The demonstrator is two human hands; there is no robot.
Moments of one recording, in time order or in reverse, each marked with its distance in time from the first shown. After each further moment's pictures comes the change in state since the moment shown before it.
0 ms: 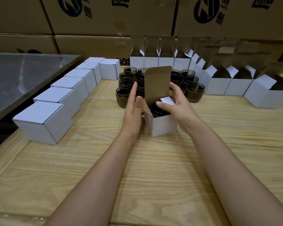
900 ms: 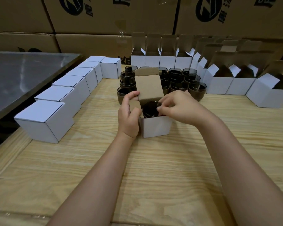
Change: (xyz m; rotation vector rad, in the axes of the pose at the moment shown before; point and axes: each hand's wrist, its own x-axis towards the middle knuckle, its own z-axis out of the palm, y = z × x) left_hand -0.002 -0.008 -0.010 0.078 0.170 0.092; right_hand -0.006 -0.034 -0.010 -0.862 -0.236 -0.139
